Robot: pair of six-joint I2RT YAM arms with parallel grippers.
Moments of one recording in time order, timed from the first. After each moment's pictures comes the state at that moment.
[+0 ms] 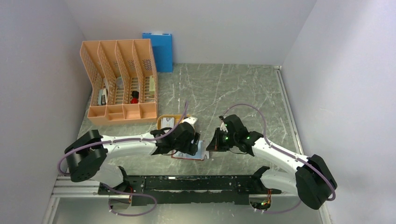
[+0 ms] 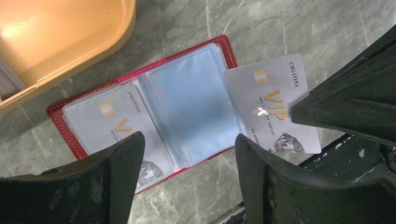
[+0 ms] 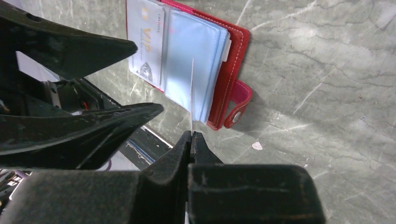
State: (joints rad) left arm -1.07 1.43 0.76 -0.19 -0.16 -0.61; right arm 0.65 1.11 0.50 -0.25 -0.35 0.76
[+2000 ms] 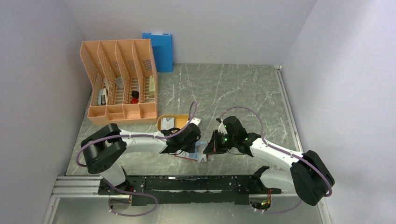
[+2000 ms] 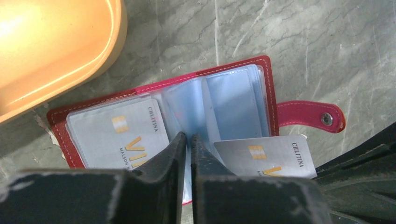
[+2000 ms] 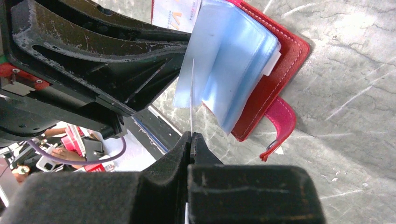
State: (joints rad) left arm -1.09 1.62 0.81 -0.10 -0.20 -0.64; right arm 0.65 1.16 0.45 -0.14 -0.49 0.79
